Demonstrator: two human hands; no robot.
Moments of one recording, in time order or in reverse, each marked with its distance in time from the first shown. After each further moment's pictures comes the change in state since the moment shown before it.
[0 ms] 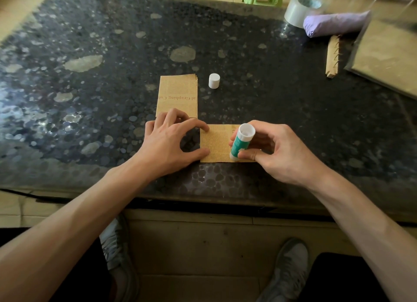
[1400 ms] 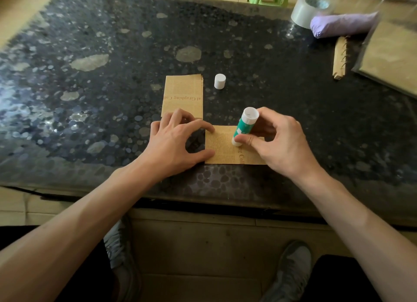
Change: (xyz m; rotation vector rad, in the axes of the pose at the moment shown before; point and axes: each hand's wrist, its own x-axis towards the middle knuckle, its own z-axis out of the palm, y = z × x) left_hand -0.001 0.000 -0.001 -0.008 0.004 0.003; right_hand 0.021 0.002 0.015 -0.126 0.286 0.065
